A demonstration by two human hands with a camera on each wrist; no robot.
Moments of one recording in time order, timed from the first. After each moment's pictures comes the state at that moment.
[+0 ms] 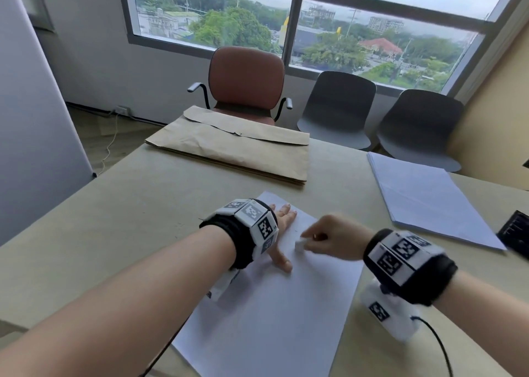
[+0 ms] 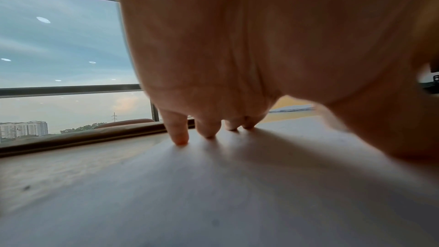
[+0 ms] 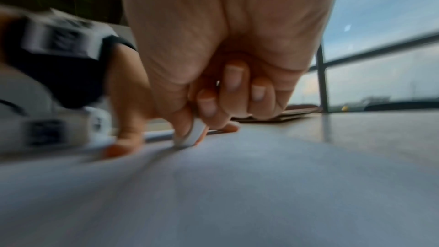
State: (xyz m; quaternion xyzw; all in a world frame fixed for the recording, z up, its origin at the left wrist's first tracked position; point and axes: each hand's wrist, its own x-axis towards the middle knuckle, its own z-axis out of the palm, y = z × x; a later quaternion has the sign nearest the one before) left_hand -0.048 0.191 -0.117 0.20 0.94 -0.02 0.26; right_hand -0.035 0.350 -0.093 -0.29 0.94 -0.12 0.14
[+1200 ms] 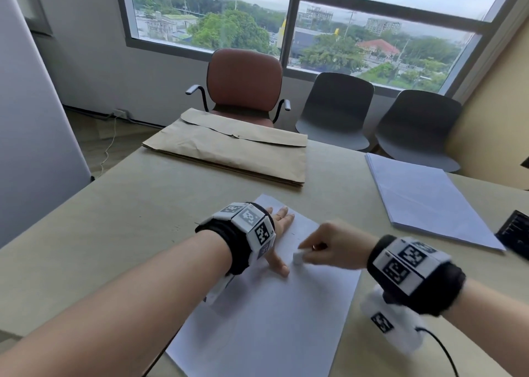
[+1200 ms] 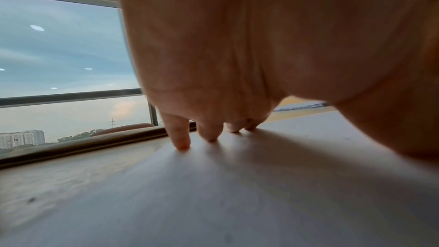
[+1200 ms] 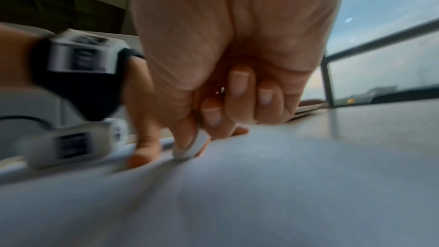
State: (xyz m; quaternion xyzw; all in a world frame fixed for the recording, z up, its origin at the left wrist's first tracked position) left_hand -0.047 0.192 -0.116 0.20 0.94 -0.04 0.27; right_hand -0.026 0.352 -0.091 -0.30 0.93 -0.12 0.17
